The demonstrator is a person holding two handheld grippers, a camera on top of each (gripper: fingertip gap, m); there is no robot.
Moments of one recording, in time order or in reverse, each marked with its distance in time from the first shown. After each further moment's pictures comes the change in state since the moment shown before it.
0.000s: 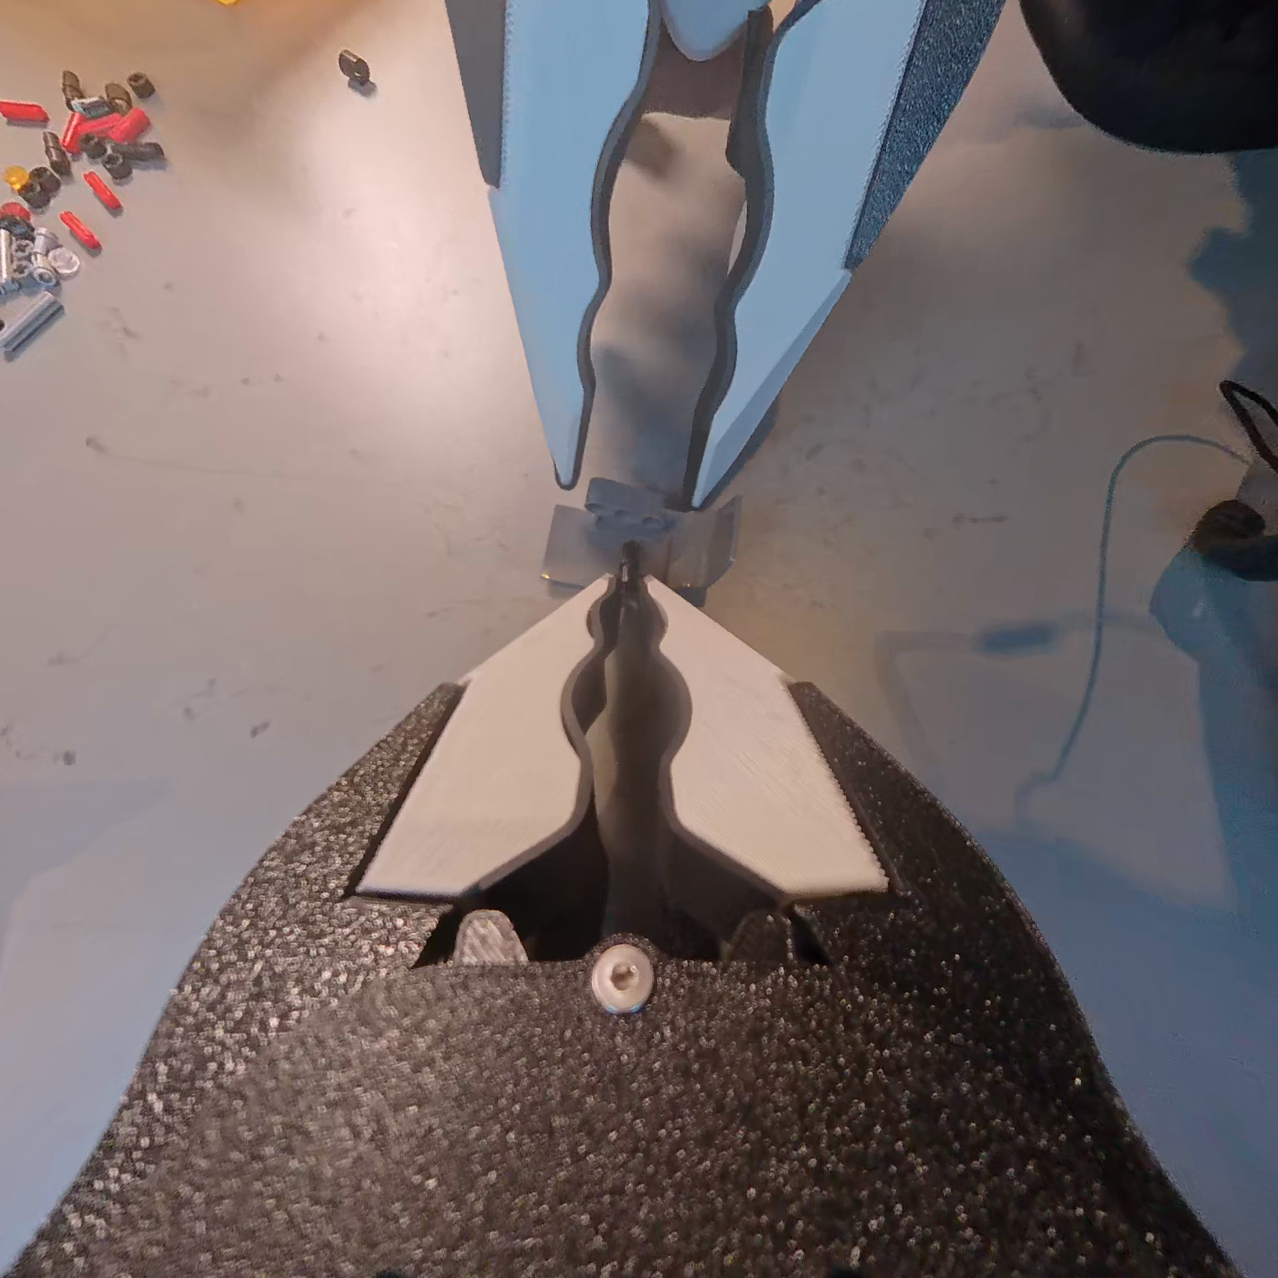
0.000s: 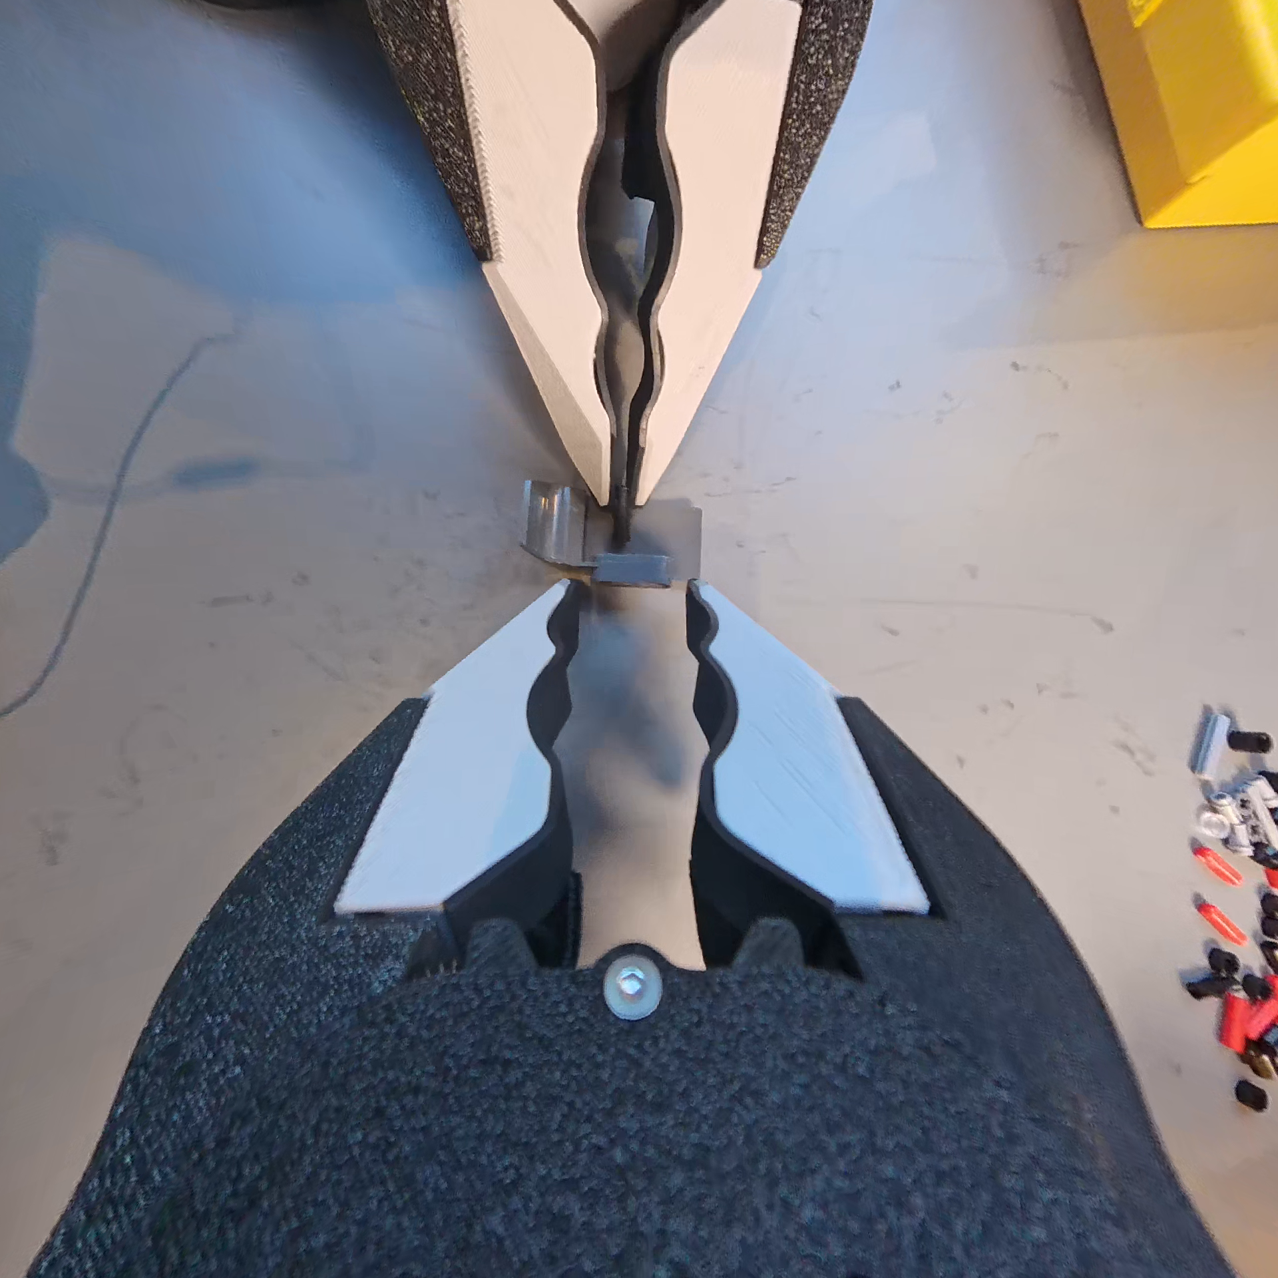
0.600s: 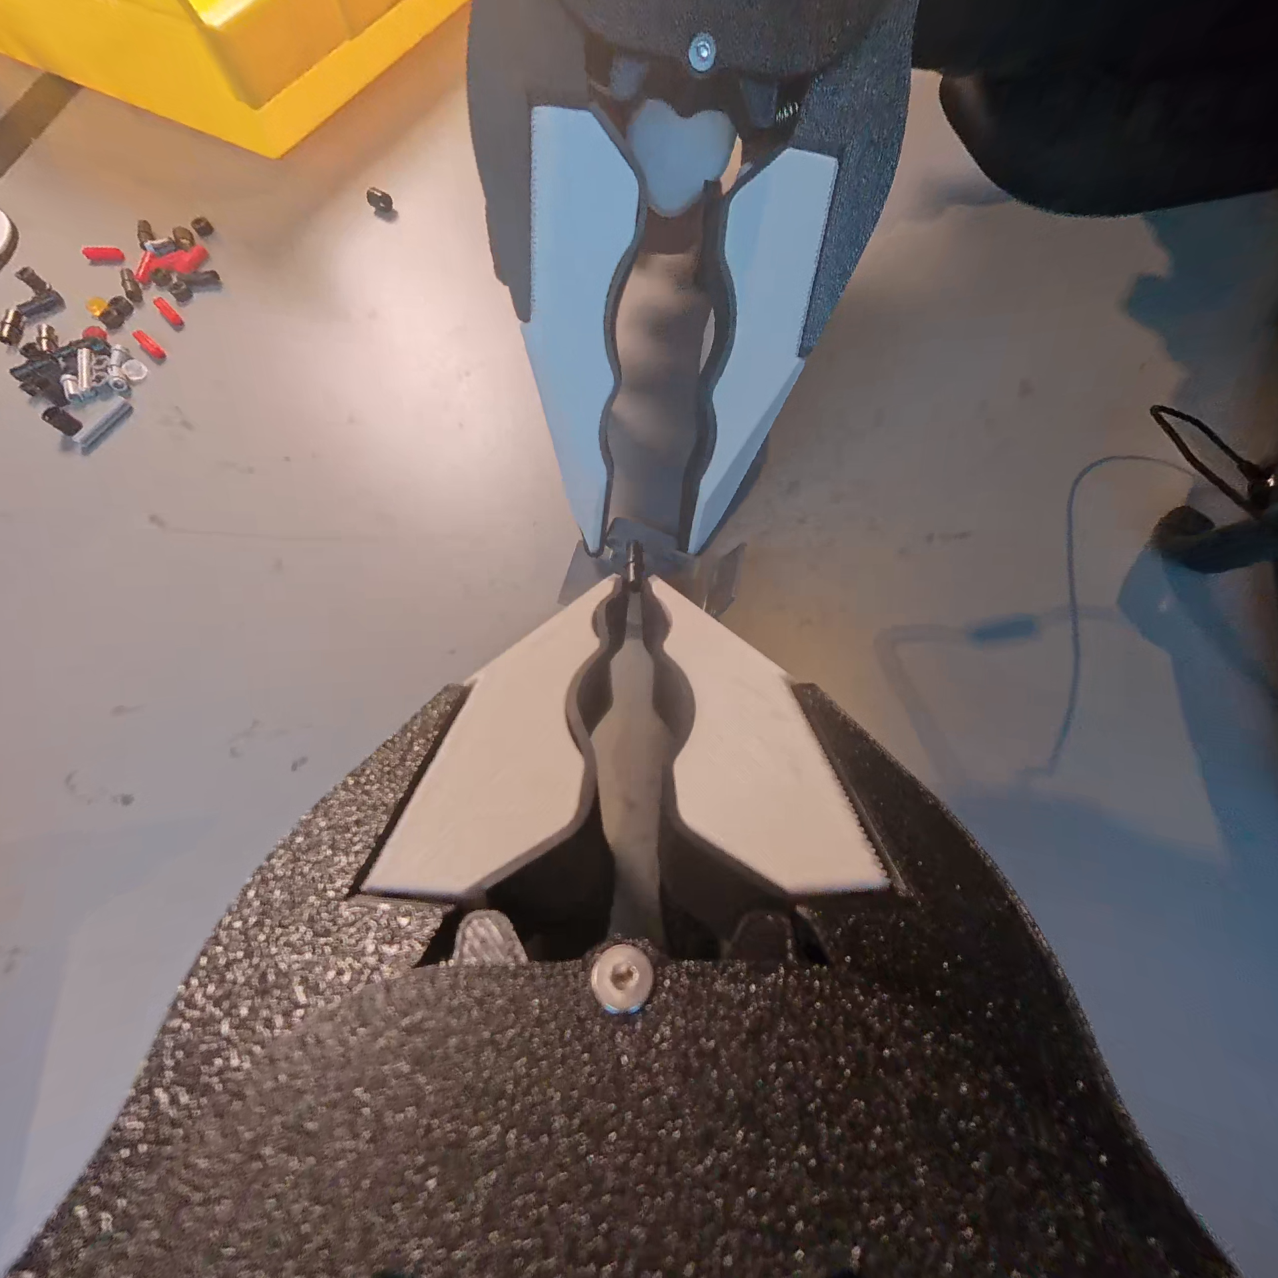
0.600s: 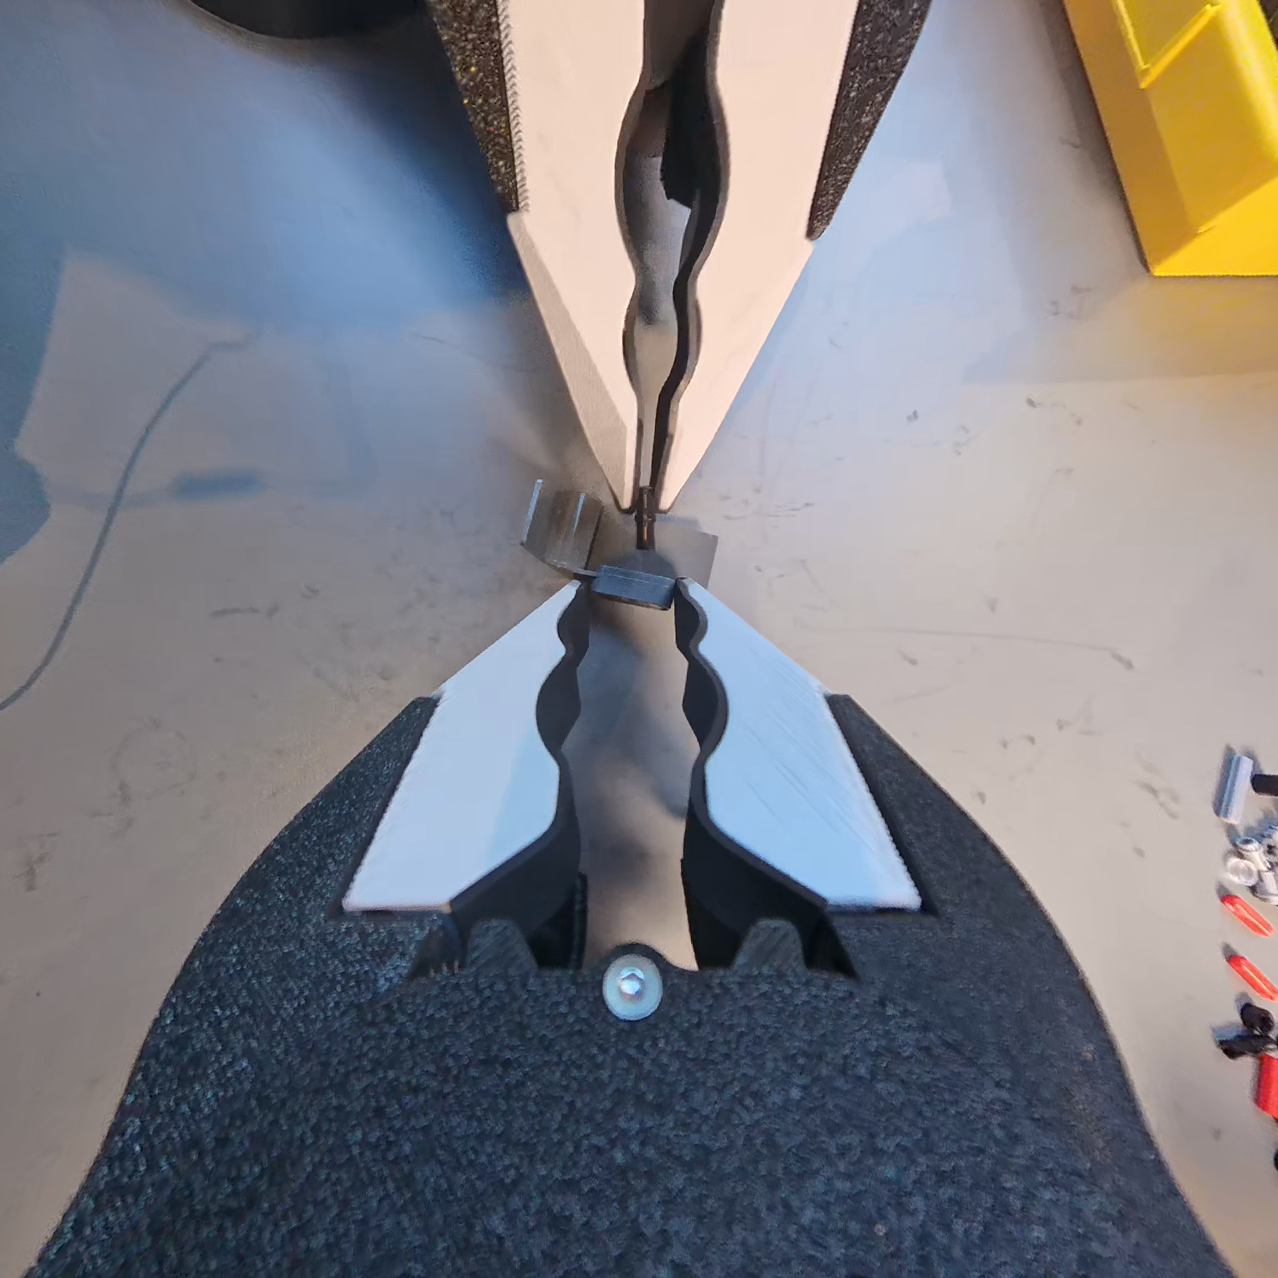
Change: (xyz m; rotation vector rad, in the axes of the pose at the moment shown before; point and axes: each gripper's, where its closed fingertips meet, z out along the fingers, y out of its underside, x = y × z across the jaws) left arm 0.000 -0.014 -0.009 0.100 0.009 0.057; right arm -0.005 -0.004 0.006 0.053 -0.007 -0.028
